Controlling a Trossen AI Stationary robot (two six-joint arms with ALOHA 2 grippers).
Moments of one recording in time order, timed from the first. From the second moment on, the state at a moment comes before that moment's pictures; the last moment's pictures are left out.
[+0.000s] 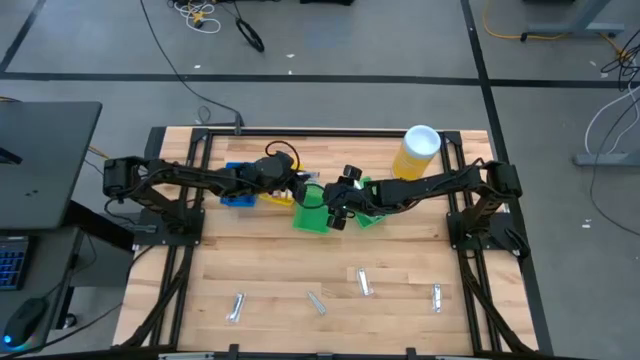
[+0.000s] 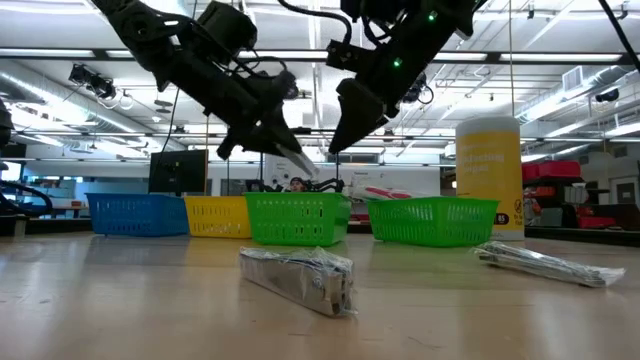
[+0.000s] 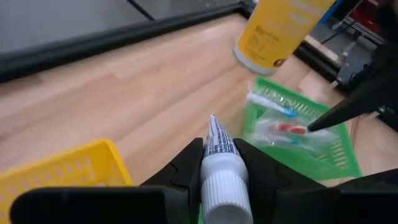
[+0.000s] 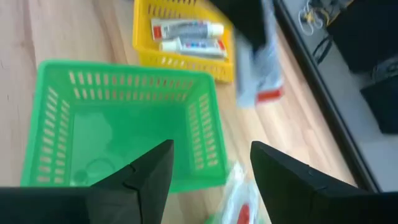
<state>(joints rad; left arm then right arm) 0.23 1.47 0.71 0.28 -0.26 -0.53 0.01 1.74 1.21 -0.34 0.47 0.03</state>
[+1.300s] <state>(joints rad) 0.26 1.40 0.65 -0.06 -0.48 0.02 0.02 1.74 1.21 -0.30 0.30 0.15</state>
